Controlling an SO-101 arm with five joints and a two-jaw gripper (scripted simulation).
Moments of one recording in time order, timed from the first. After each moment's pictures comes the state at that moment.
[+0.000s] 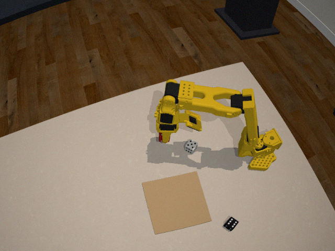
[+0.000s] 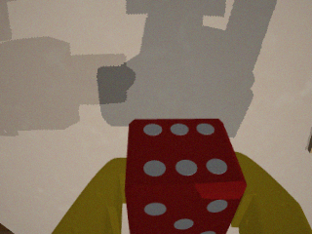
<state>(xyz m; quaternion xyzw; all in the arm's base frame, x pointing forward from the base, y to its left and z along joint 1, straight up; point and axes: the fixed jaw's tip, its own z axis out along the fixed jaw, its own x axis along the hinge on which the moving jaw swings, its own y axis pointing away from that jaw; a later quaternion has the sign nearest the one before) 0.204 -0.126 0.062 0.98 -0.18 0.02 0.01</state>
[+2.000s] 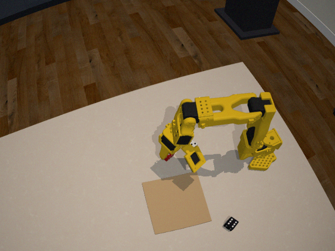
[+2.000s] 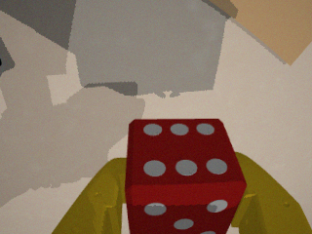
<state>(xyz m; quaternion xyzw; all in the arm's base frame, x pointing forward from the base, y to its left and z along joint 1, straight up) 0.210 -0.071 0.062 0.83 -0.55 0.09 -0.03</state>
